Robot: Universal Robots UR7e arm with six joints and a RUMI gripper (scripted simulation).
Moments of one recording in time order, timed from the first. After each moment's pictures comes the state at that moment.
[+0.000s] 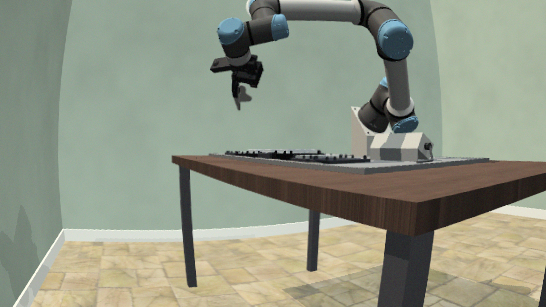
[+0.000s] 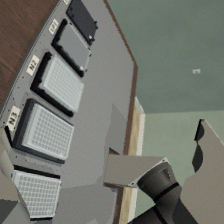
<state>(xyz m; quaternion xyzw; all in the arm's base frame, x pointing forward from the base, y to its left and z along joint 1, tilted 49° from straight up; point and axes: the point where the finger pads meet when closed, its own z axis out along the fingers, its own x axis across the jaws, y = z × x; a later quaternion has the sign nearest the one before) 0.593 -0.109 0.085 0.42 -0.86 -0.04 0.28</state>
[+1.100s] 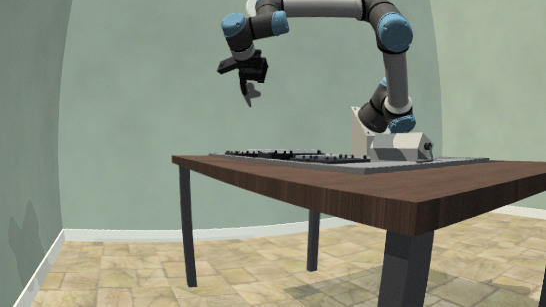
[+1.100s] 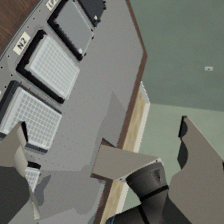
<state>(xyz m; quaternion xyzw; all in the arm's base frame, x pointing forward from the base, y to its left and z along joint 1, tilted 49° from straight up) 0.550 -0.127 0.065 0.45 -0.85 -0.11 0.25</state>
